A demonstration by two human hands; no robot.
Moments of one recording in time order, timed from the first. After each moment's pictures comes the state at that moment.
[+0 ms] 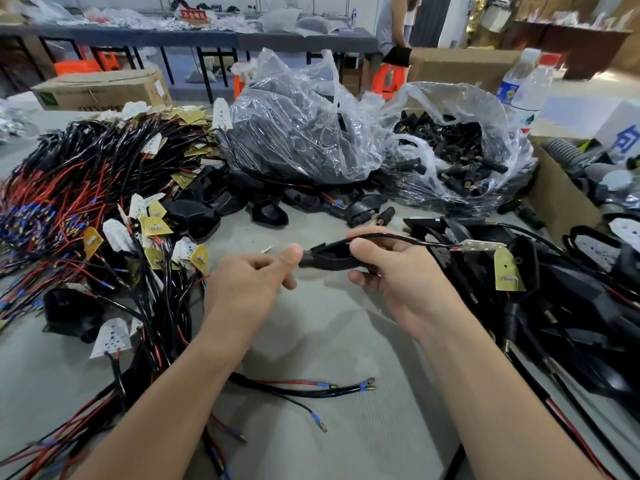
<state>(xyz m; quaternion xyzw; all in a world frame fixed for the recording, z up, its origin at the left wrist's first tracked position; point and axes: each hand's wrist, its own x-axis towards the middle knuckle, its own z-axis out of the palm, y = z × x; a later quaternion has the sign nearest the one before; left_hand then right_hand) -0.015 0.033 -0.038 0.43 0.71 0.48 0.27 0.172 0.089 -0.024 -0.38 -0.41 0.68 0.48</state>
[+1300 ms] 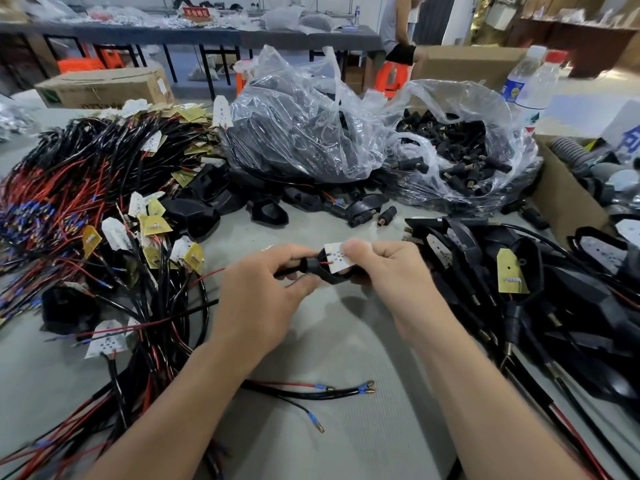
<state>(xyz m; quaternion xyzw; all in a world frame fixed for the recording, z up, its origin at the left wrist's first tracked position) -0.004 0.030 -0.046 0.58 0.64 0.47 0.15 0.167 0.089 -0.037 -0.50 -0.58 0.50 0.41</state>
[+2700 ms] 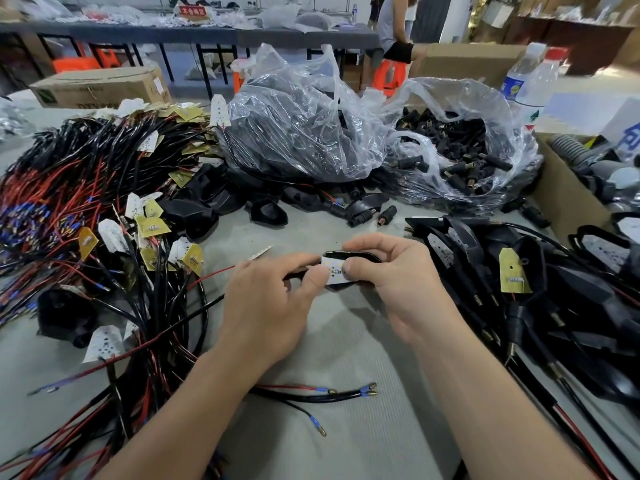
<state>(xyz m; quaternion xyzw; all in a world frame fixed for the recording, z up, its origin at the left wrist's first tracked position) 0.002 0.029 -0.045 0.63 0.65 0.41 0.10 0.167 0.084 -0.031 -0.43 -0.49 0.59 0.48</state>
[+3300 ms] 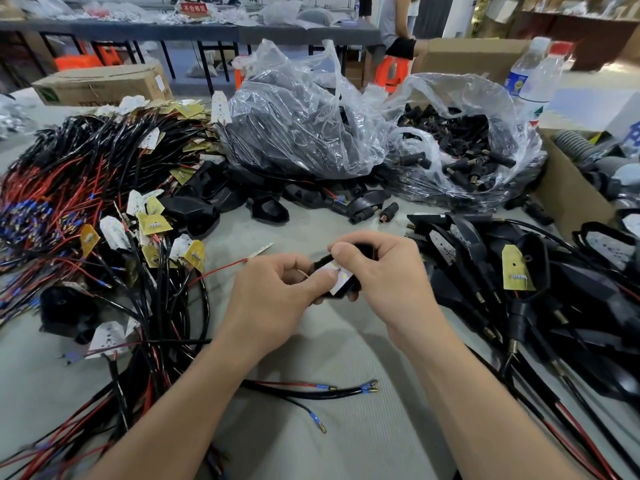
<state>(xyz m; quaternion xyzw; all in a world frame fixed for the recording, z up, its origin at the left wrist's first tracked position) -0.001 0.034 -0.047 0.54 0.62 0.46 0.34 0.156 0.079 -0.033 -0.44 -0.61 0.47 0.46</state>
